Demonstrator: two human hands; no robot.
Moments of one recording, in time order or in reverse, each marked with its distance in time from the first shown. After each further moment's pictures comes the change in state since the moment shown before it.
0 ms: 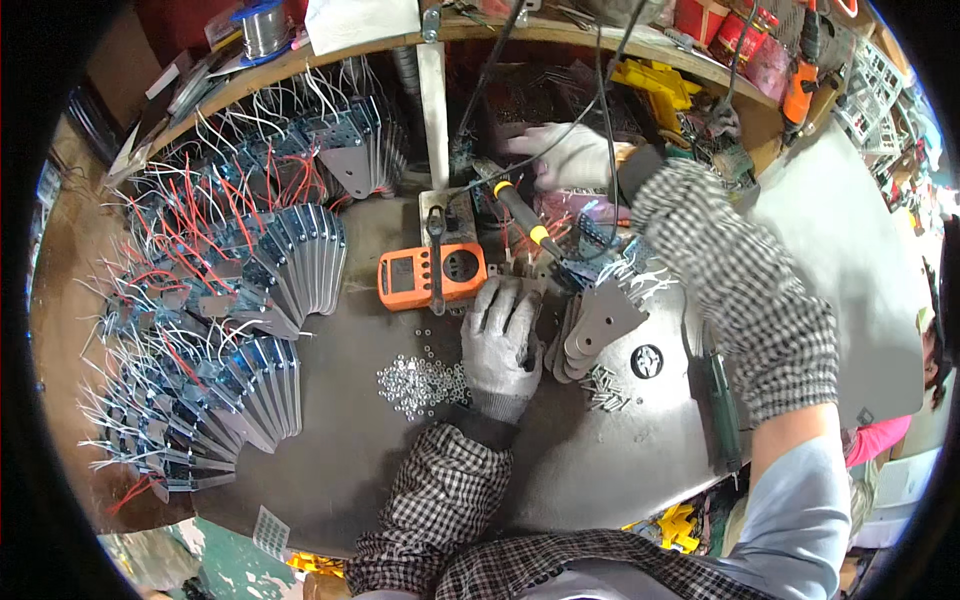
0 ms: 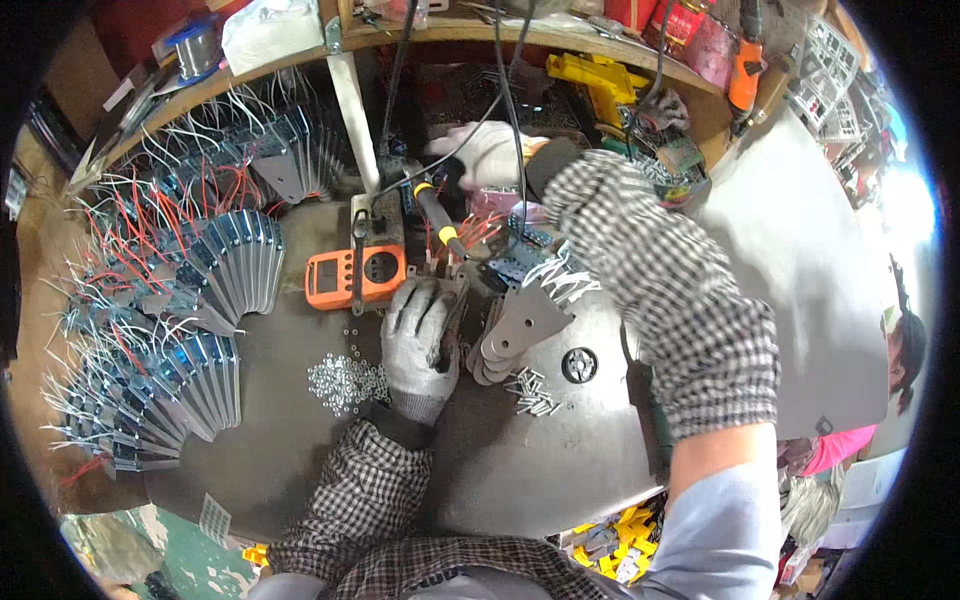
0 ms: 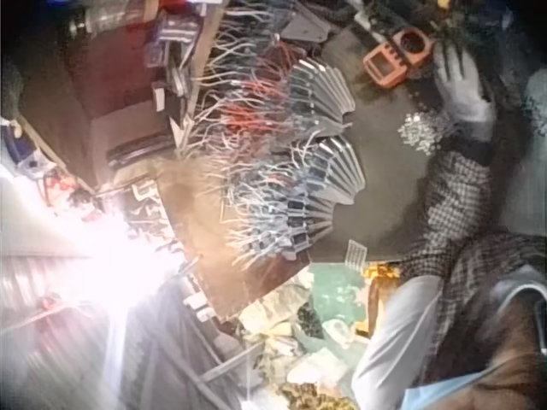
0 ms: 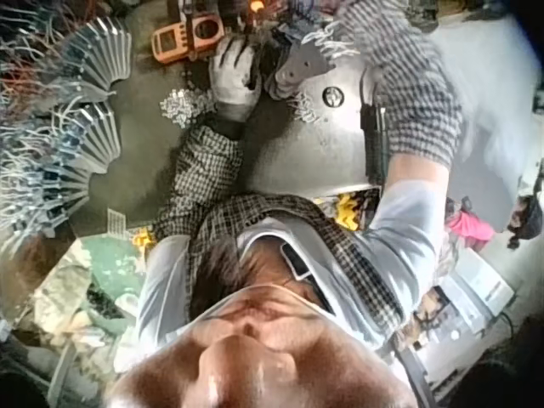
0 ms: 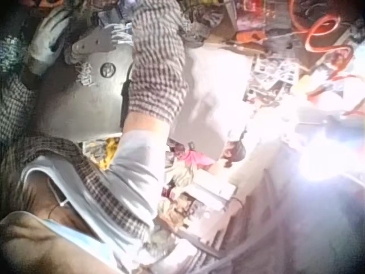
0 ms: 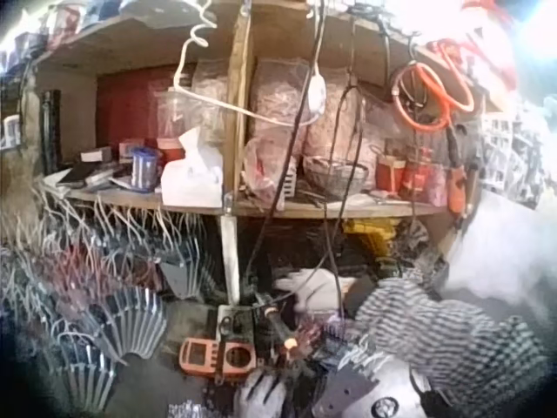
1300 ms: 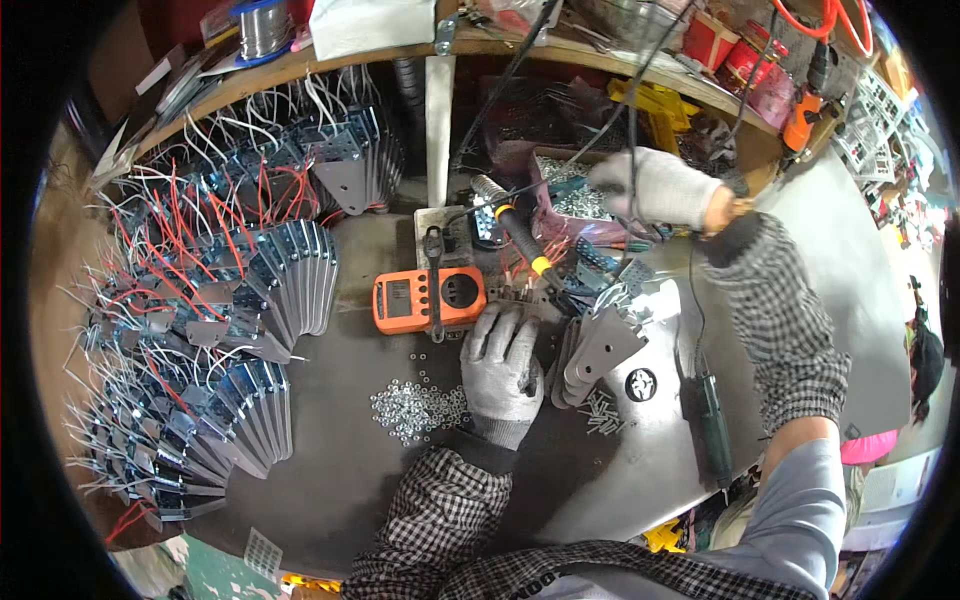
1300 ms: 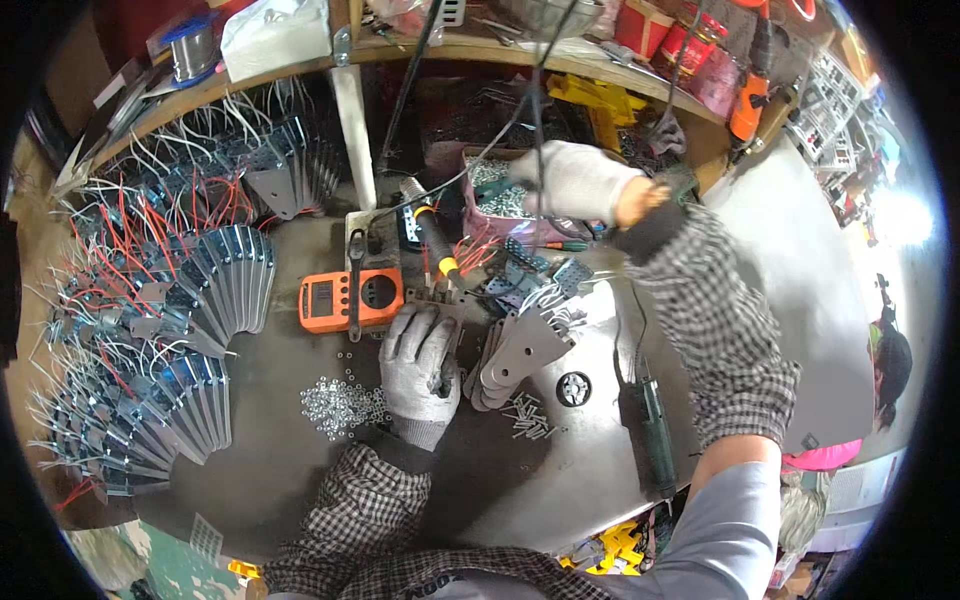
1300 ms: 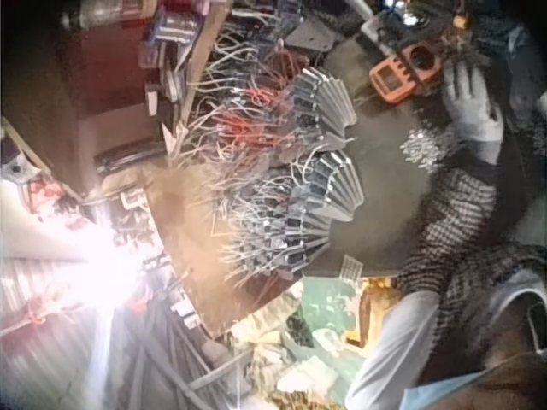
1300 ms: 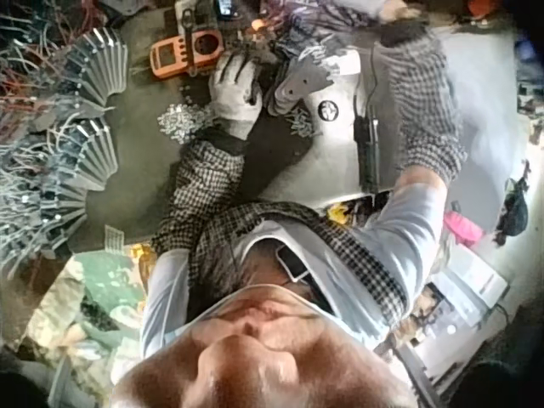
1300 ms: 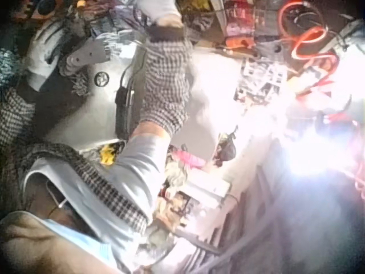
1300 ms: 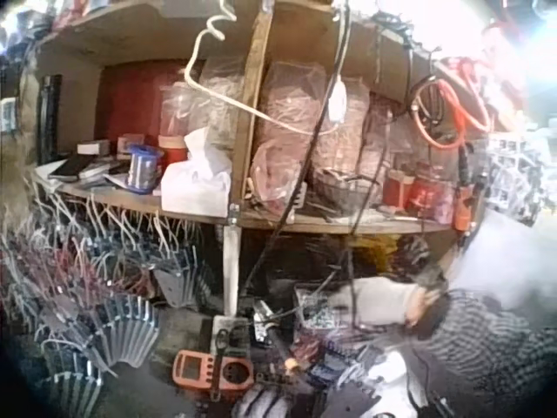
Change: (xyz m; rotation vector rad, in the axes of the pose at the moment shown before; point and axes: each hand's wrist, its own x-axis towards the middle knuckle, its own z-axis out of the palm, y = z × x) left_hand 0.008 -0.002 0.000 -0.068 0.014 -0.059; right_hand -0.041 -0.025 -0.077 -0.008 -0.217 0.276
